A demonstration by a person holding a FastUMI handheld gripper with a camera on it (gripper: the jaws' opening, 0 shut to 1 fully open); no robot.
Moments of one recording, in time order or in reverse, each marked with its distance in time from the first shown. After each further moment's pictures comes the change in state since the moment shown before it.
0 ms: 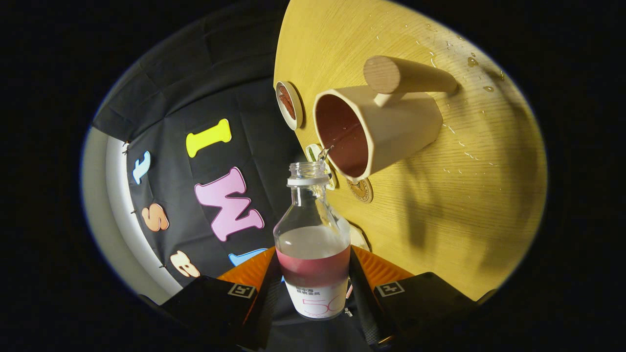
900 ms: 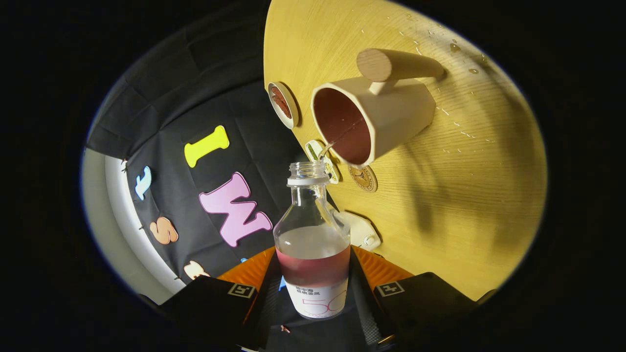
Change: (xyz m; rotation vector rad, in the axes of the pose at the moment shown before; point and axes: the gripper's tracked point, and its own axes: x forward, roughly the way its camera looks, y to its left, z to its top) arm -0.003 0.015 -0.009 0.118 0.017 0.008
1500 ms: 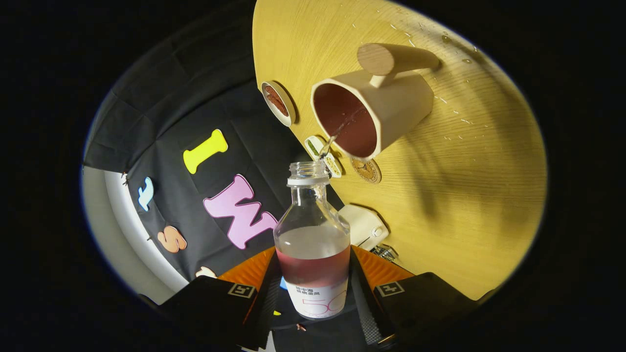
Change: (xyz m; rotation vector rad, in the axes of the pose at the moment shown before) arm -0.004 0.014 -0.006 0.079 0.034 0.000
